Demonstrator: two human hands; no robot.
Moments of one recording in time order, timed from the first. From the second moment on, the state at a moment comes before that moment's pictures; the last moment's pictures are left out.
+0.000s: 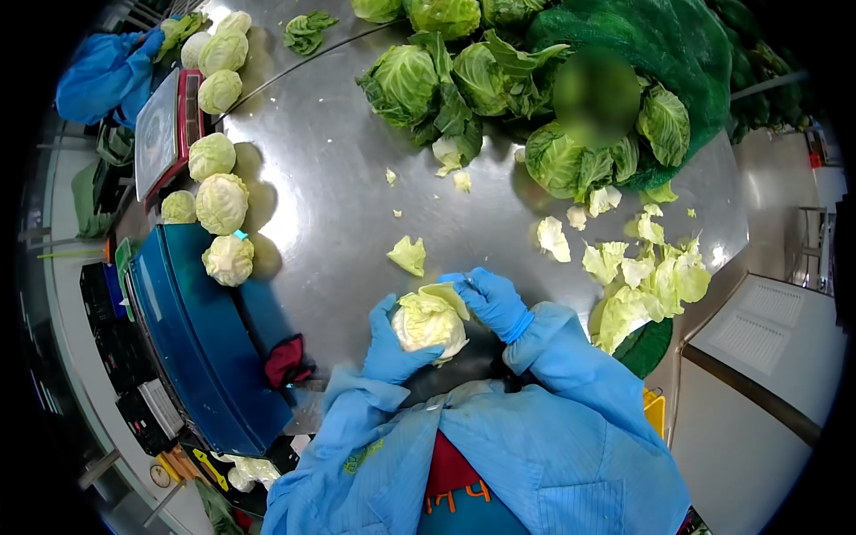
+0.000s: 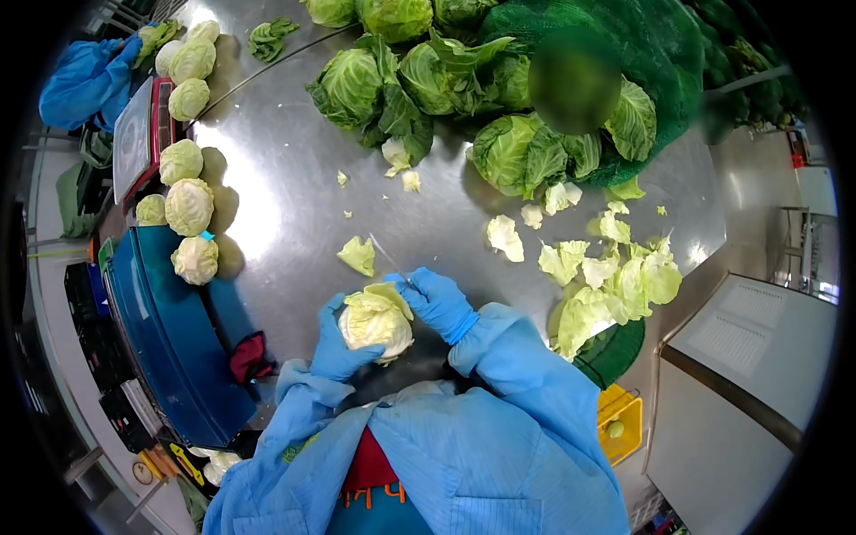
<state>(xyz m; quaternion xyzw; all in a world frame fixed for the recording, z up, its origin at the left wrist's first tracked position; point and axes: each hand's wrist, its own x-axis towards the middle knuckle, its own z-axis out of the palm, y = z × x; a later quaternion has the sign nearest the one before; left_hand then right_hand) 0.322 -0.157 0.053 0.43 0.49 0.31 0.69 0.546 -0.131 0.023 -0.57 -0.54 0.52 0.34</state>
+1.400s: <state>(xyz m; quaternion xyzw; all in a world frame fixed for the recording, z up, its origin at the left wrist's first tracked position) 0.351 -0.118 0.059 0.65 0.50 0.24 0.51 0.605 -0.120 0.128 -0.15 -0.45 0.83 0.29</state>
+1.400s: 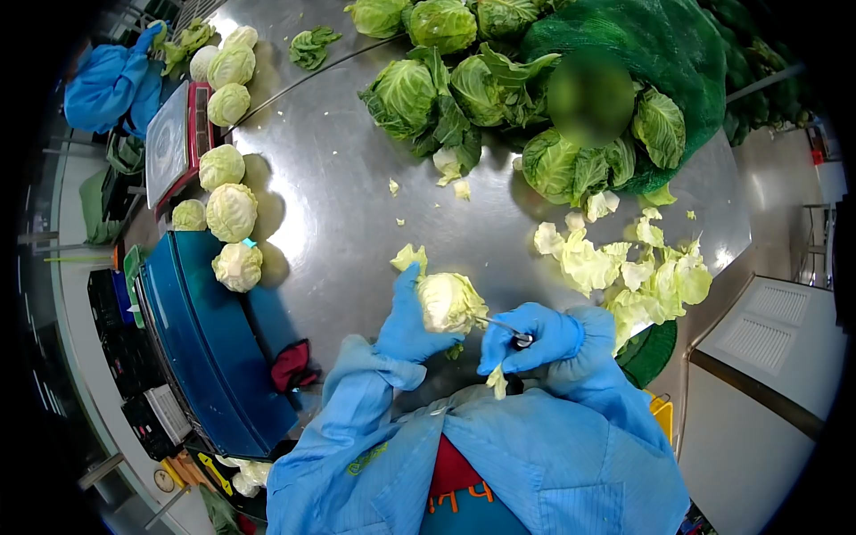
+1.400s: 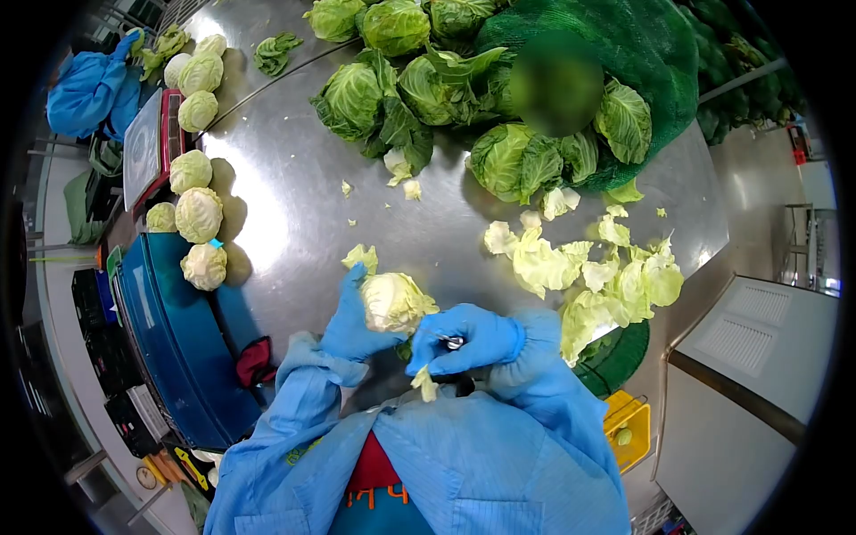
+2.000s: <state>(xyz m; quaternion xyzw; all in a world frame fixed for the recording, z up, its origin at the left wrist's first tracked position) 0.319 -0.111 0.057 -0.12 0.25 0.49 0.82 0.496 -0.201 -0.009 -0.35 -0.11 0.85 0.39</state>
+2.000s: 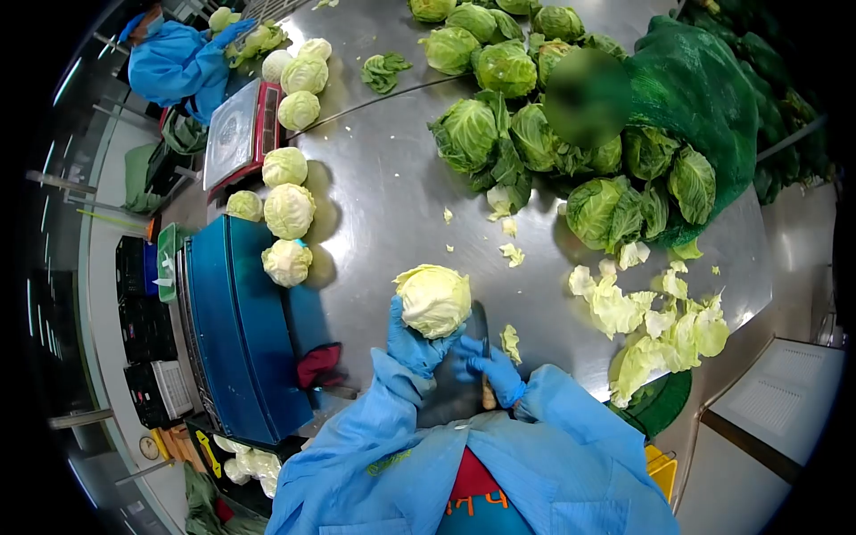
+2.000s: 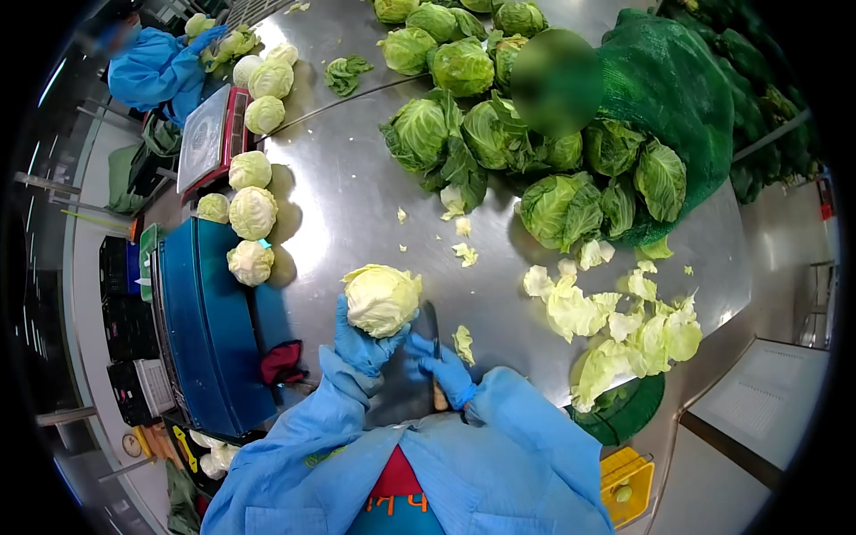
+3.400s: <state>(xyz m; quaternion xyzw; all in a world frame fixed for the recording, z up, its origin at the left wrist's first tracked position) 0.437 -0.124 0.087 0.71 0.61 0.11 0.33 0.608 -0.220 0.060 -0.73 -0.46 0.42 0.28</state>
